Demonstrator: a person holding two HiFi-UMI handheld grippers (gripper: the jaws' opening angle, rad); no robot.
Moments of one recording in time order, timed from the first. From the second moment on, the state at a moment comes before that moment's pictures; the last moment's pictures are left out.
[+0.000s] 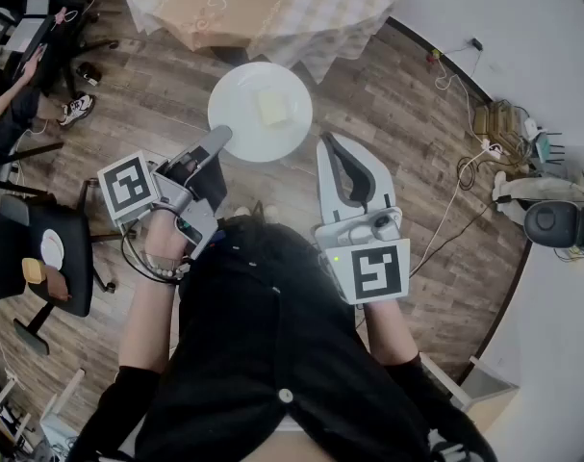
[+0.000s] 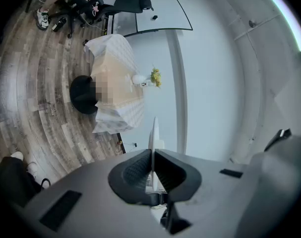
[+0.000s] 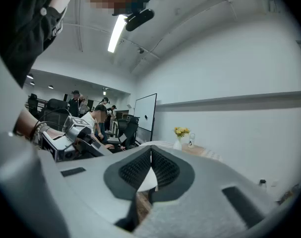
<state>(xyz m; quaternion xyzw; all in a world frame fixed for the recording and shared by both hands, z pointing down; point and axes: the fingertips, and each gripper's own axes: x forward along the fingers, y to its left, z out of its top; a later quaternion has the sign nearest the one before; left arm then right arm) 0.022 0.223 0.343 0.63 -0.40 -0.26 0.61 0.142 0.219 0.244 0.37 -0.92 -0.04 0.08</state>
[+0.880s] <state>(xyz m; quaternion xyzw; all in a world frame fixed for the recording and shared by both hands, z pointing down) 0.018 0.224 0.340 0.63 -0.39 -0.27 0.61 0.151 0.197 0.280 0.40 -0.90 0.15 0.05</state>
